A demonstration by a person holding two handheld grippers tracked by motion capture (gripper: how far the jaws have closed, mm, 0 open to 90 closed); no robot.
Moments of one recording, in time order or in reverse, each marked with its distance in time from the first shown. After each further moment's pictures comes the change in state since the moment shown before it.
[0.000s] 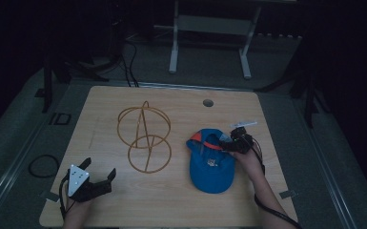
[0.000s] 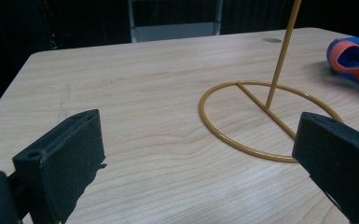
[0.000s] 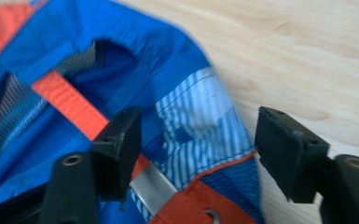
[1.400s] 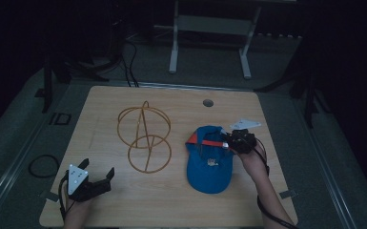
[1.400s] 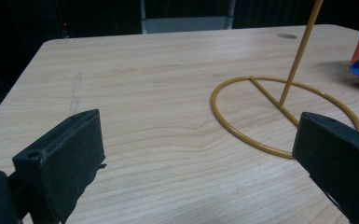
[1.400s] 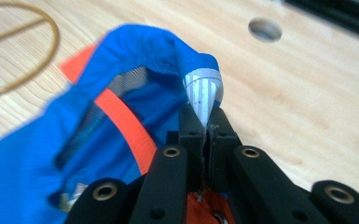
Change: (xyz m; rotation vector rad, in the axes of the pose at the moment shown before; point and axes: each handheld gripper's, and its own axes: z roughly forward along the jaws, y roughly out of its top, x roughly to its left) left arm 0.002 -0.002 0.001 0.030 0.046 -0.026; right arm 0.035 0.015 -0.061 -0.163 -0.014 -0.194
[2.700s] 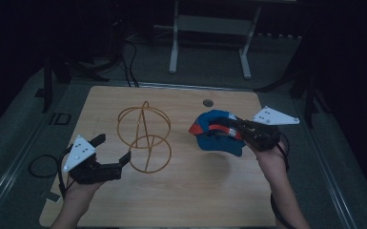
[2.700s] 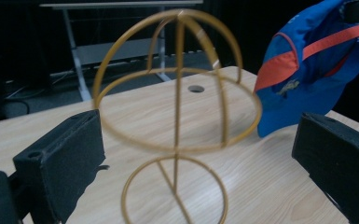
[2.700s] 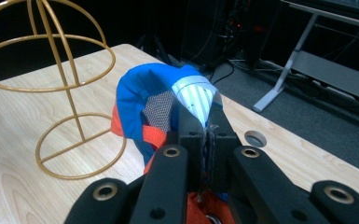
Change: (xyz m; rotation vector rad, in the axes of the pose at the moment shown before) left arm -0.057 0.154 -0.030 -0.027 -0.280 0.076; right arm 0.024 0.058 -0.120 -0.315 0.053 -0.042
